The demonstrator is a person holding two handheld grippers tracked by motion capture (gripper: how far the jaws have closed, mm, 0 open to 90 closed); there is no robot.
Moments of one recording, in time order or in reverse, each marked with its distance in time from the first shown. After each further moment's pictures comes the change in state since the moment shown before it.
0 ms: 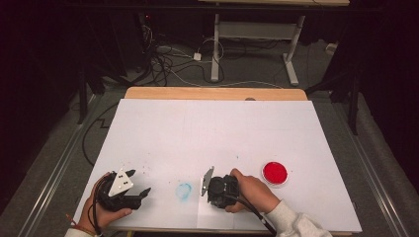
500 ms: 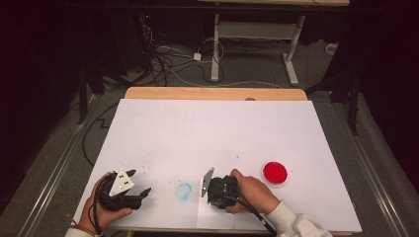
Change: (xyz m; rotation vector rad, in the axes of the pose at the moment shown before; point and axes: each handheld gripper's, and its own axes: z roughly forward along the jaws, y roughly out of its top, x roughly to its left) left arm 0.000 0.001 0.000 0.004 -0.002 0.005; right arm 0.001 -0.001 0.000 -0.005 -0.011 -0.001
